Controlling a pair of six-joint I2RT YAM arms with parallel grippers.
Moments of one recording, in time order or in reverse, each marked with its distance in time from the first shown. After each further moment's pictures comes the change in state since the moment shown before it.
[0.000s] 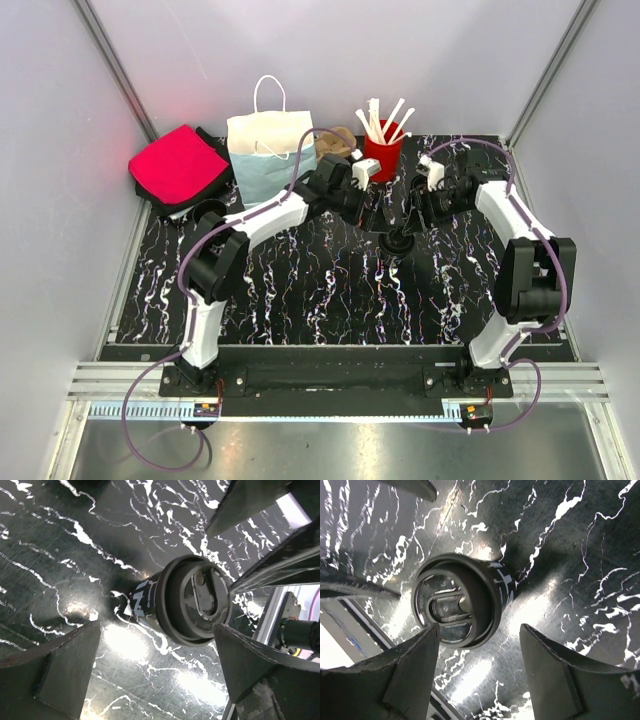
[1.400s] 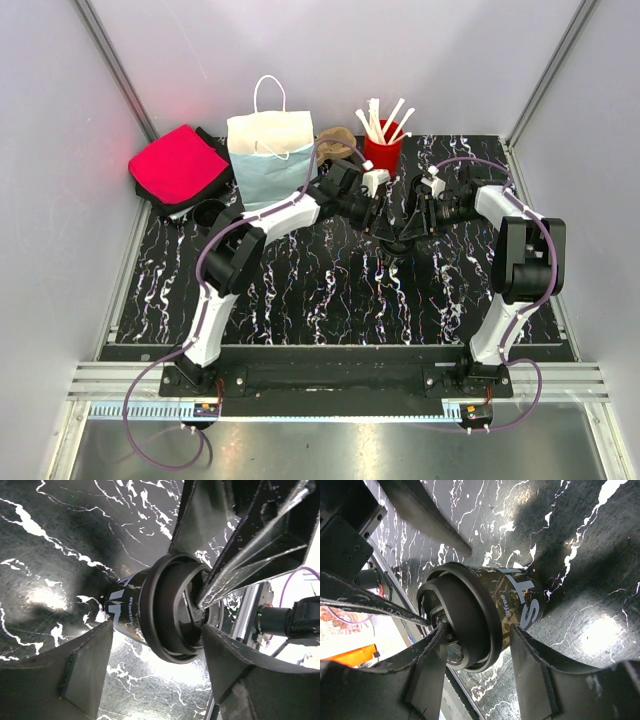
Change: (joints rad) left arm -0.021 0.130 0.087 -0.016 0.130 -0.058; right arm -0.070 0.159 -0.061 0.063 -0.282 0.097
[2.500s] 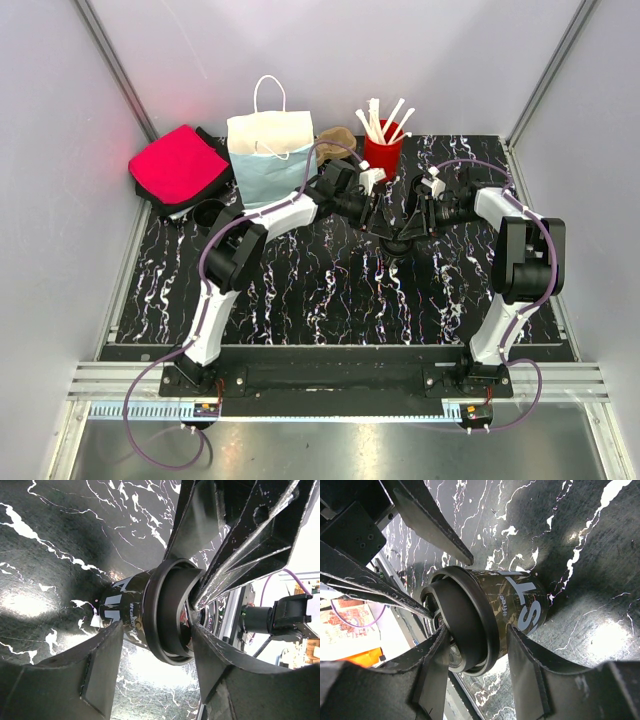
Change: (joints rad) left arm 0.027 0.035 -0.008 0.073 0.094 -0.066; right arm 0.002 0.002 -0.026 0.051 -0.017 0.045
